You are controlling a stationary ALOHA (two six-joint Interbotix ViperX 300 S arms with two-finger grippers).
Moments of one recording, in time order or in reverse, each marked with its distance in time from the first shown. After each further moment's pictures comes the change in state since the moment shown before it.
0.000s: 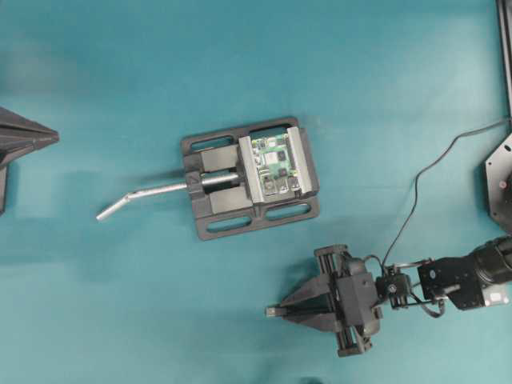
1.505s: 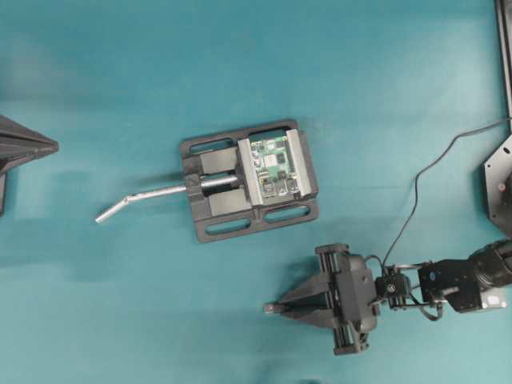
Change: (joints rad) left arm 0.003 -0.008 0.006 0.006 0.117 0.000; right arm 0.003 0.000 -0.002 0.081 -0.002 -0.003
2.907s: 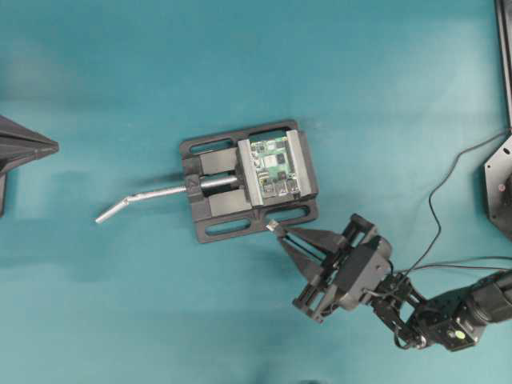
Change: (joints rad) left arm 0.000 0.000 0.002 0.000 0.000 -0.002; right arm 0.095 0.011 -0.199 0.974 -0.353 -0.416
